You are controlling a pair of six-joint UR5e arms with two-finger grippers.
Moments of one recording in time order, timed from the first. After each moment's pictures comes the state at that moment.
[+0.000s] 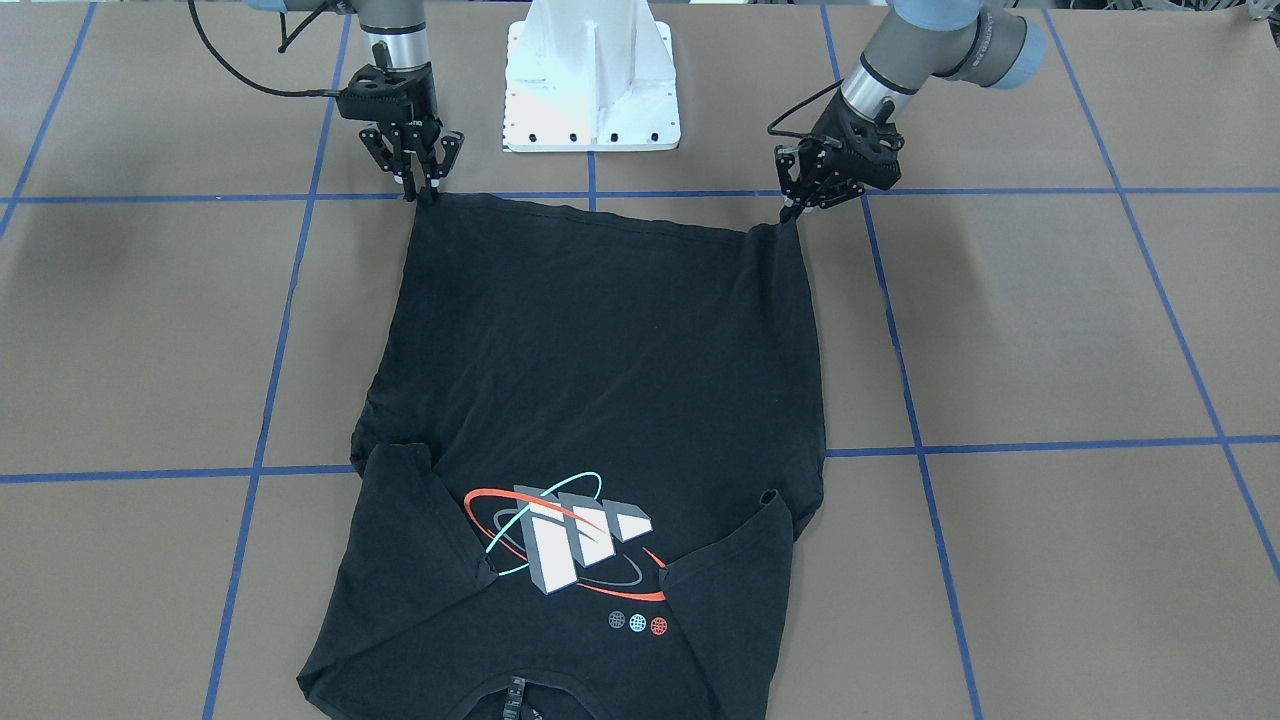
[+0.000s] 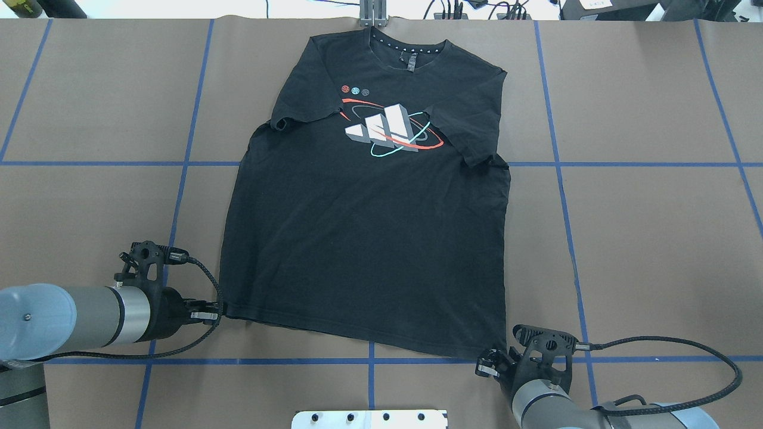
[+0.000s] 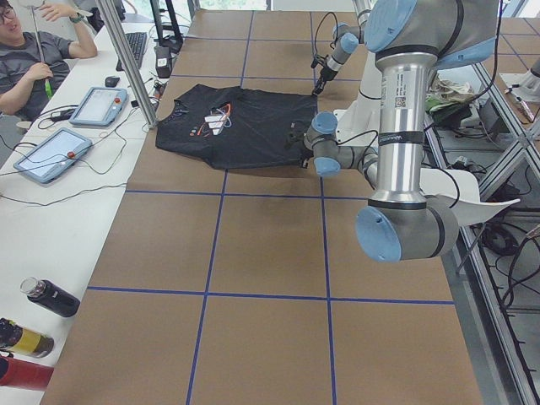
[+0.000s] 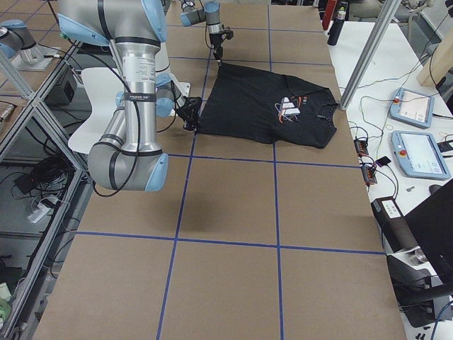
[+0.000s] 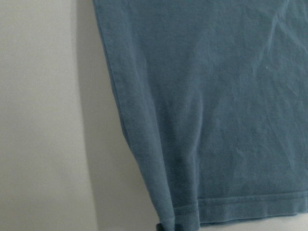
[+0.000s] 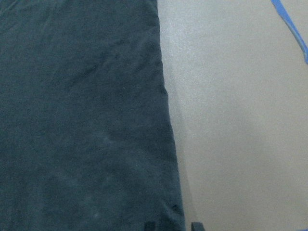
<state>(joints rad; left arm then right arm) -0.33 -1.55 -2.00 -2.31 -1.67 -1.23 -0.06 -1.50 2.10 -1.45 1.09 1.83</state>
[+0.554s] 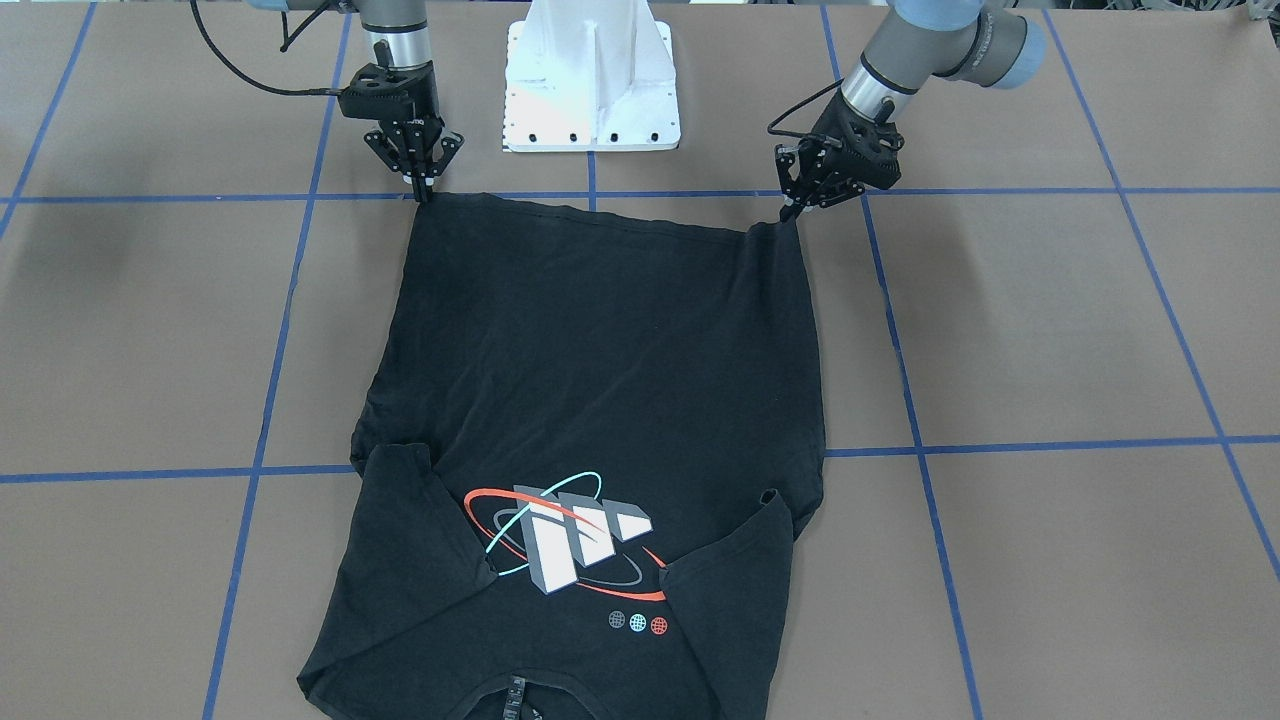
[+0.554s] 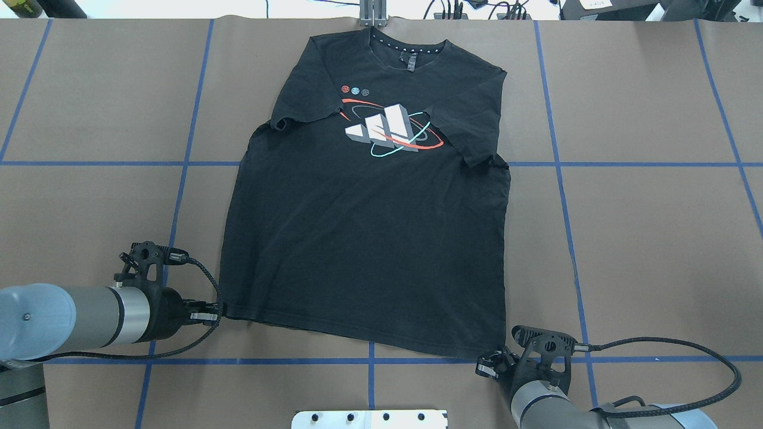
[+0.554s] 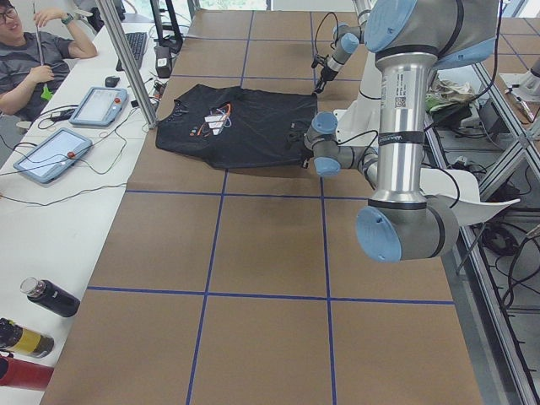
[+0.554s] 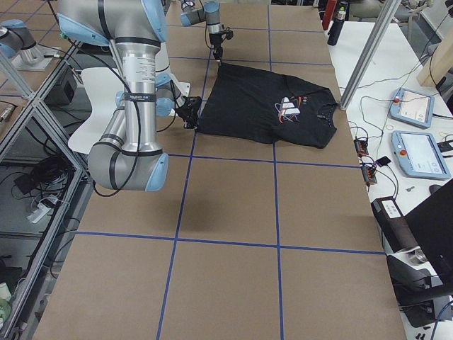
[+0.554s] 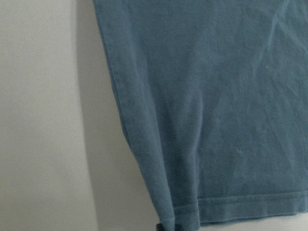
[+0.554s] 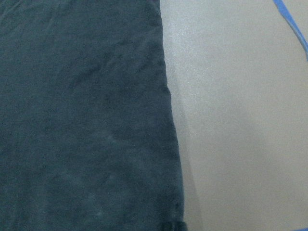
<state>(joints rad) -0.33 -1.54 -2.00 -2.31 -1.68 -1.23 -0.06 -1.50 2.10 -1.45 1.08 1.83</state>
